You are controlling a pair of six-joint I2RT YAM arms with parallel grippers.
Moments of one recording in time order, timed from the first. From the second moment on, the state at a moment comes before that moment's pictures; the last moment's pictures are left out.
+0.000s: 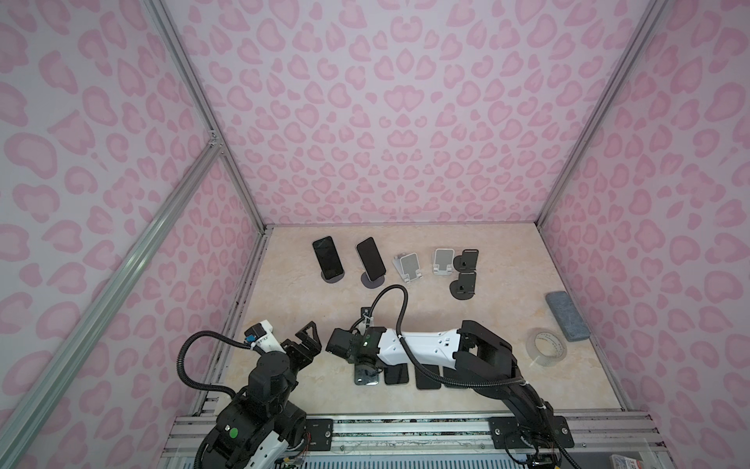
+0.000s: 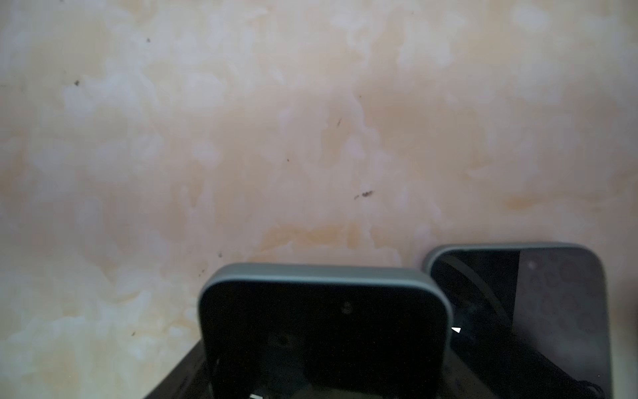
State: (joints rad) left arm -0.51 0.13 0.48 -0.74 -0.43 -0.92; right arm 1.24 2.20 1.63 -0.71 0.45 1.17
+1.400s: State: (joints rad) left arm -0.51 0.26 0.48 -0.69 -0.43 -1.05; right arm 1.20 2.14 1.48 -0.37 0.34 1.08
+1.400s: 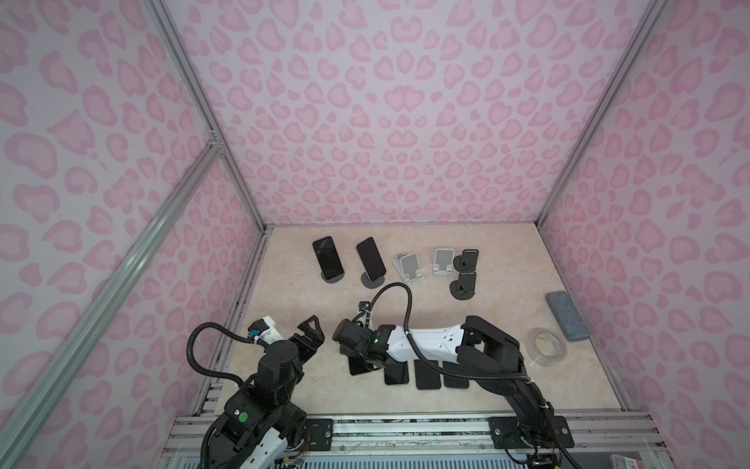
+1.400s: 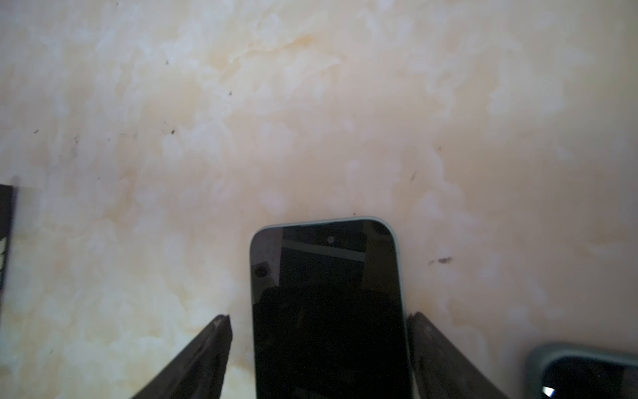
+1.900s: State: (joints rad) left arm -0.51 0.35 0.57 -0.66 -0.35 -0.94; right arm 1.13 1.87 1.35 -0.32 0.23 0.91
